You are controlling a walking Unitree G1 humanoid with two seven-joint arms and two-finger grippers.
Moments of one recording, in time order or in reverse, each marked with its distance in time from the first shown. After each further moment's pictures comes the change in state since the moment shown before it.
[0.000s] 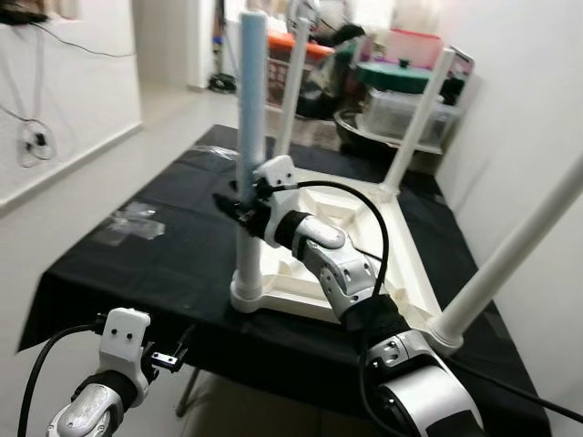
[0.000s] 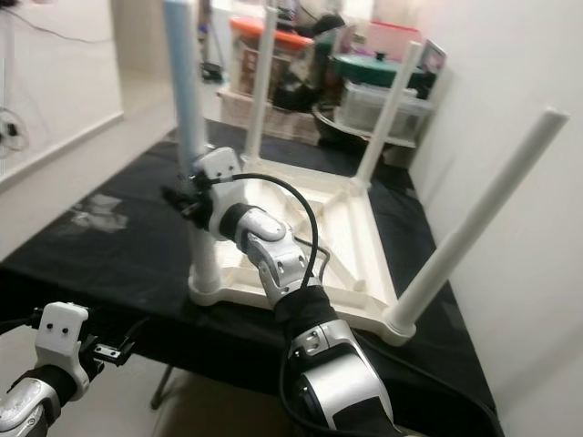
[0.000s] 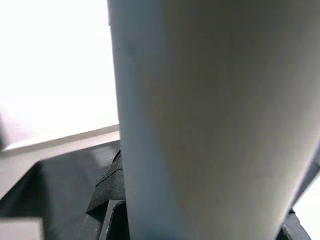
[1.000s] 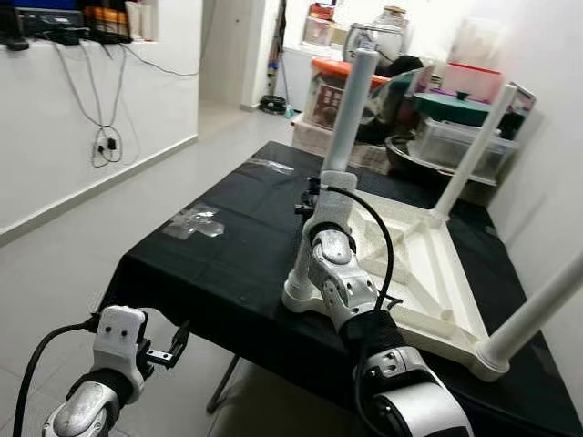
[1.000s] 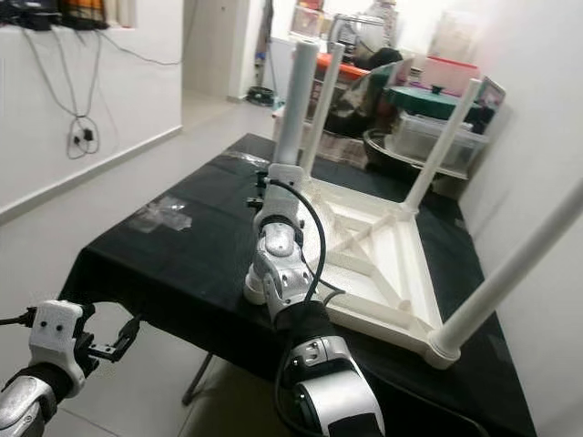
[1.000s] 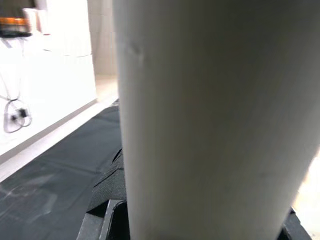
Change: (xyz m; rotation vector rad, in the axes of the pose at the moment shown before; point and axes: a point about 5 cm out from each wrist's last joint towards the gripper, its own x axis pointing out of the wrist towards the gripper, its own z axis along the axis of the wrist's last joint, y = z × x) left arm 0.000 0.004 0.002 0.001 -0.009 0.017; right arm -0.023 -0.042 -0.021 0.085 0.021 -0.818
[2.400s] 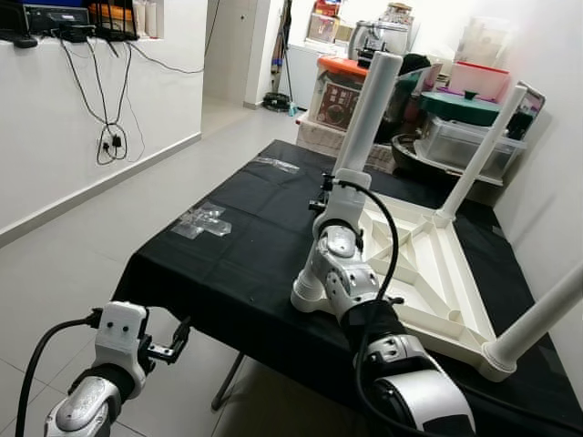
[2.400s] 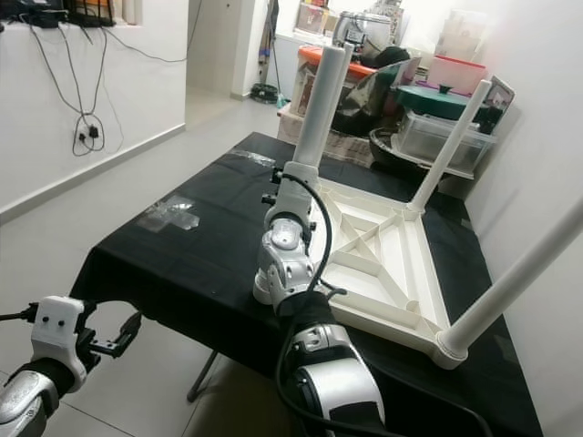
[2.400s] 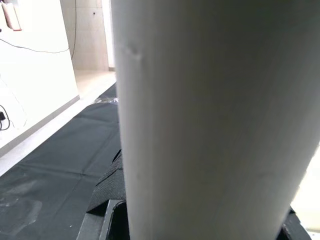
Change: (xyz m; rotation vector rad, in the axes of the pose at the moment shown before) left arm 0.005 0.000 0.001 -0.002 -0.001 -0.005; right arm 0.007 -0.002 0.003 0.037 0.033 -0.057
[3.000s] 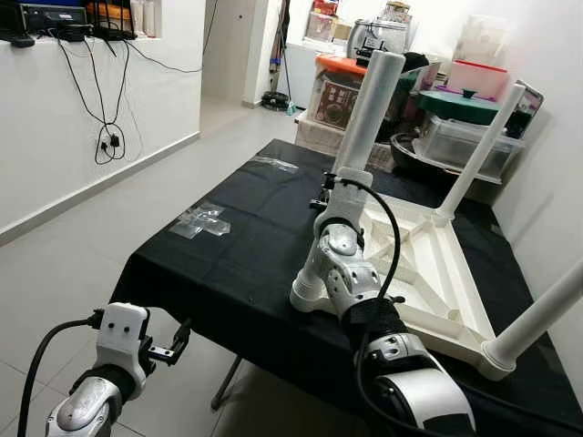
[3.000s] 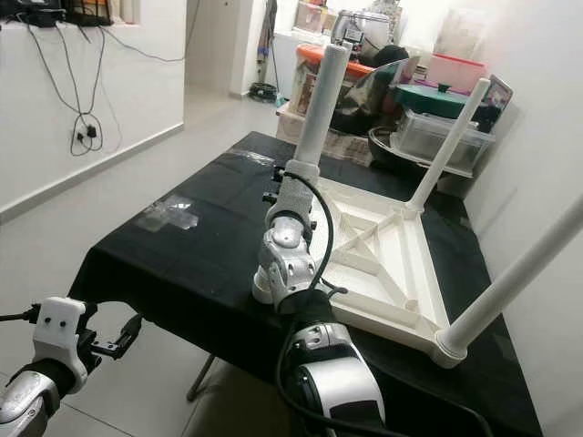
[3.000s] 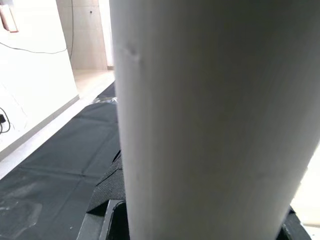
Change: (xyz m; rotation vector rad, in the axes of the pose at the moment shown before) left arm 0.002 0.000 -0.003 -0.002 0.012 -0.006; right arm 0.002 -0.003 0.002 0.029 0.014 -0.008
